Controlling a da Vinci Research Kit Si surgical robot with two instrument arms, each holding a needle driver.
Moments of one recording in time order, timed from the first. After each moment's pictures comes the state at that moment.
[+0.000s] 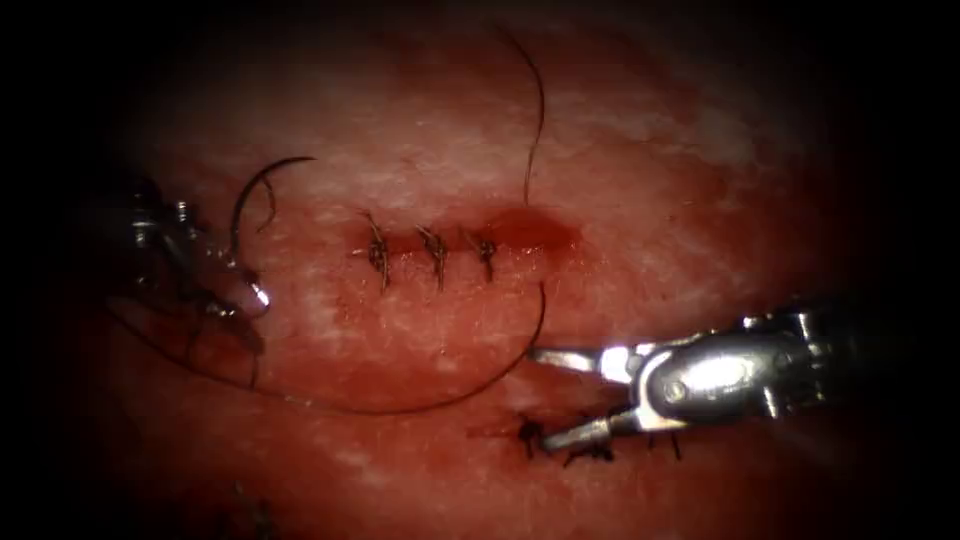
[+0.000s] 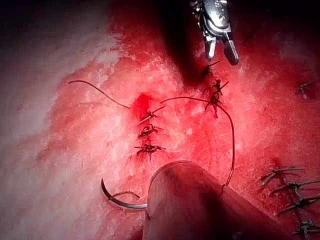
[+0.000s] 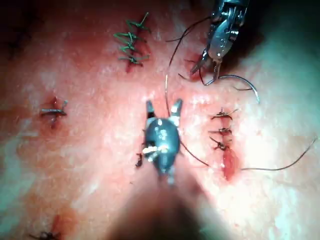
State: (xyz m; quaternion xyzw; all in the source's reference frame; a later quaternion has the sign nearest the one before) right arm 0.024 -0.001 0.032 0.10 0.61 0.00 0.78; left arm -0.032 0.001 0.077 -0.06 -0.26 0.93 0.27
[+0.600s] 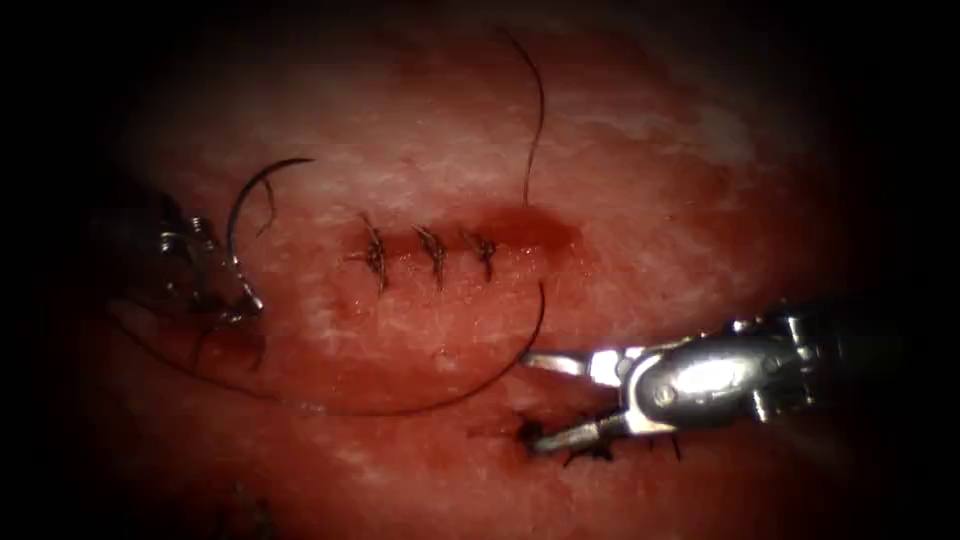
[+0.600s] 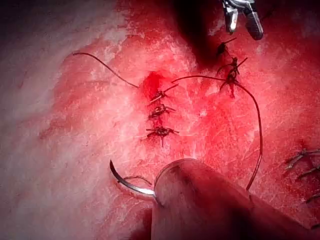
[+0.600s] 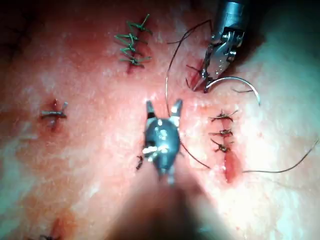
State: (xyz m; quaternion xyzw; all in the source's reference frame) right arm 0.024 -0.001 0.032 0.10 0.61 0.01 0.79; left arm -0.031 0.000 0.084 -0.02 -0.28 0.91 0.30
